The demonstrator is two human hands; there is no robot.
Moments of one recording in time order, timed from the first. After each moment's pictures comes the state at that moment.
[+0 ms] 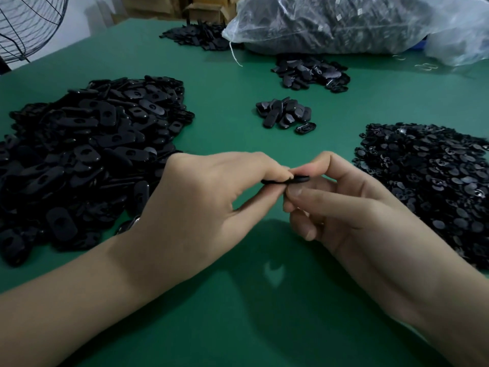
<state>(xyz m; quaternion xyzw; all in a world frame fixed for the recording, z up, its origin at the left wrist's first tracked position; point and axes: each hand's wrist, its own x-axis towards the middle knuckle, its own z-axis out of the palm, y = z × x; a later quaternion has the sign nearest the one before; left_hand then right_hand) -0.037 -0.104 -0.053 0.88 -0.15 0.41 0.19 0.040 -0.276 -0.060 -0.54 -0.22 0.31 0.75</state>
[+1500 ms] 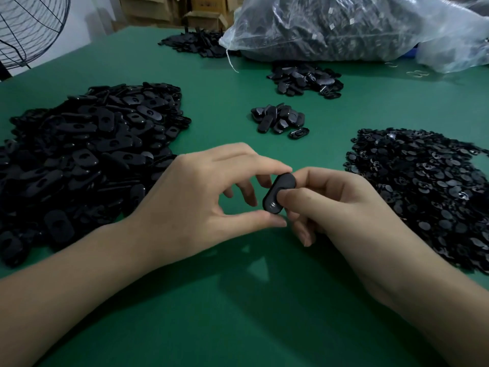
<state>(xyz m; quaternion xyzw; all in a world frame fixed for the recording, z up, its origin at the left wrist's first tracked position) -0.022 -0.083 -0.057 0.91 -0.18 0.26 0.26 0.045 -0.279 -0.059 -0.69 -0.27 0.22 0.63</state>
